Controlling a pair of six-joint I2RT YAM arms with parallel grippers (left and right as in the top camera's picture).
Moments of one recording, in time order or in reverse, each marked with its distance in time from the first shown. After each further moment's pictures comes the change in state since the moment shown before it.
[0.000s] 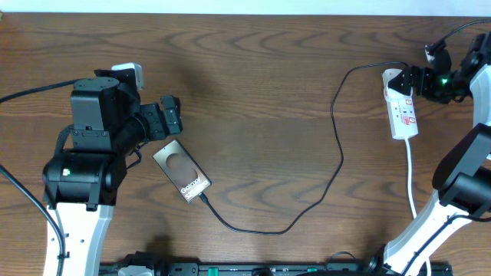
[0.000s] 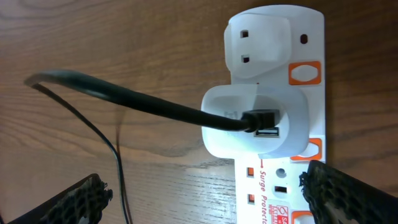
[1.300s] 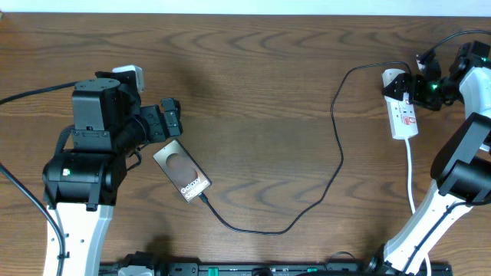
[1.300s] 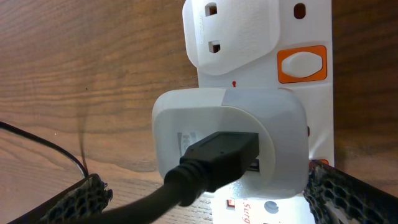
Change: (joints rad) left arm 0.000 0.000 0.000 -0.025 0.000 -0.002; right arm 0.008 0.112 0.000 0.043 0.023 0.024
